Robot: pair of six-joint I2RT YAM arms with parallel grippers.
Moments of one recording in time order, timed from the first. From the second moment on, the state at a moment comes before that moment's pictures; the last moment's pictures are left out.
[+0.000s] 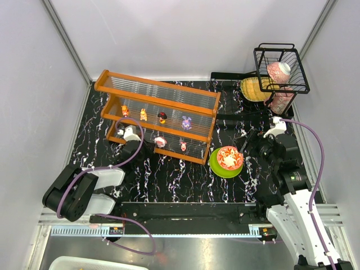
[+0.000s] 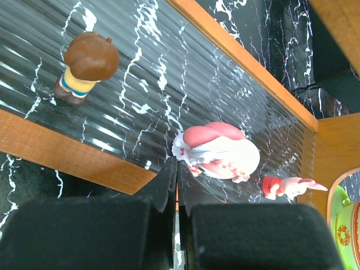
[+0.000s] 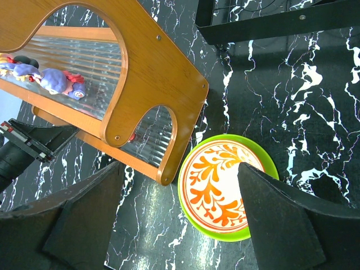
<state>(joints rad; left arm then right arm) -0.46 1.32 0.25 0.65 -0.17 -0.78 0.17 0.58 0.65 -0.44 -0.20 0.46</state>
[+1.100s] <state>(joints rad) -0.45 1.32 0.25 0.65 -0.16 -0.77 0.17 0.58 0.65 -0.44 -0.20 0.46</state>
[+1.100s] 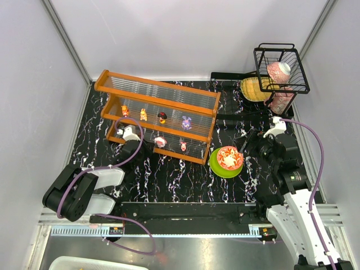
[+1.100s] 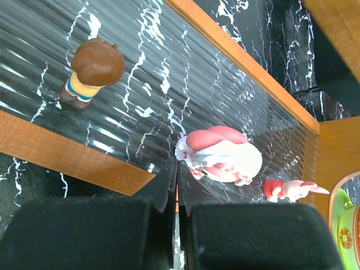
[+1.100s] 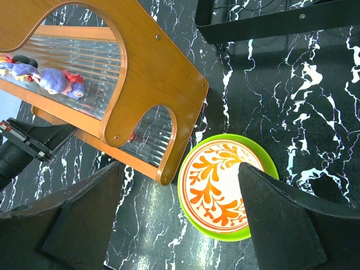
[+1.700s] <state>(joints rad) -0.44 1.31 0.25 0.65 -0.16 -0.77 0.17 0.58 0.65 -0.44 -0.20 0.46</state>
